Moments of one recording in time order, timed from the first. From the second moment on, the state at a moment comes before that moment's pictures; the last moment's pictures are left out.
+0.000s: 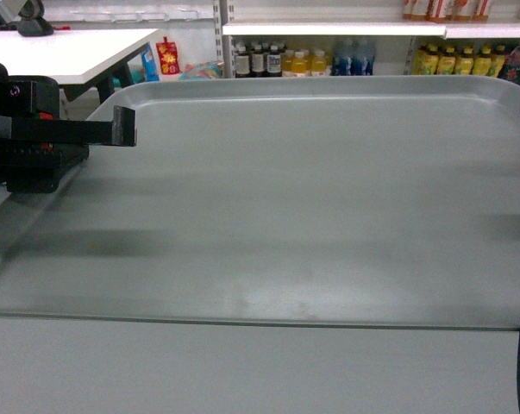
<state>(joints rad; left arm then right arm) -0.34 1.34 0.73 0.10 -0.21 -0.09 0.25 1.33 0.71 0.15 0.15 0.20</state>
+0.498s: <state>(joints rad) -0.34 1.34 0.73 0.10 -0.21 -0.09 0.25 1.33 0.71 0.15 0.15 0.20</state>
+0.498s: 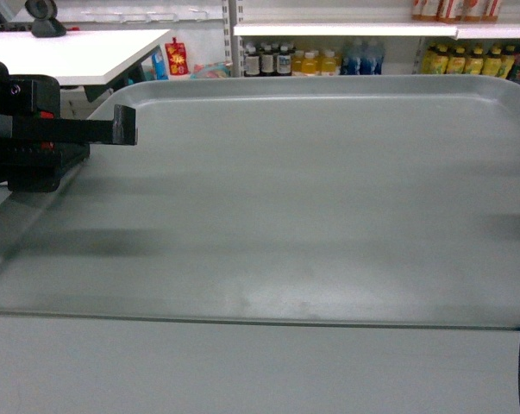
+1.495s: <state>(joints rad) -0.34 1.34 0.73 0.09 -0.21 -0.09 0.25 1.33 0.71 0.15 0.14 0.20</state>
